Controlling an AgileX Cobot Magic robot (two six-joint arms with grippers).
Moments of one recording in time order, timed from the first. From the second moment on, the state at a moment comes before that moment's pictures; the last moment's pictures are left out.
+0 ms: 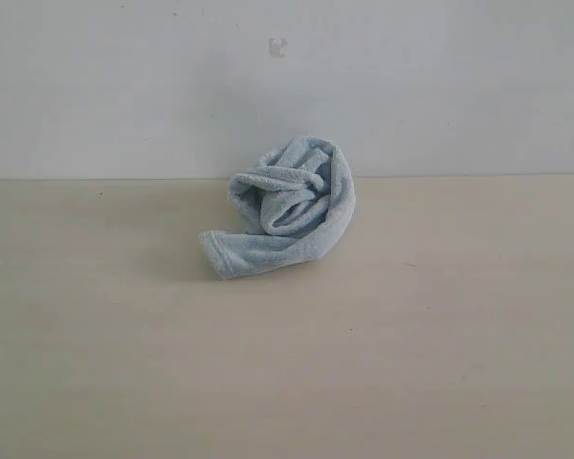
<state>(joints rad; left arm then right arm) 0.07 0.00 0.00 0.04 0.17 -0.10 0.10 0.00 0.00 -0.05 0.02 -0.11</state>
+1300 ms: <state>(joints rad) 0.07 0.00 0.00 0.04 0.17 -0.10 0.10 0.00 0.00 0.09 -0.30 0.64</state>
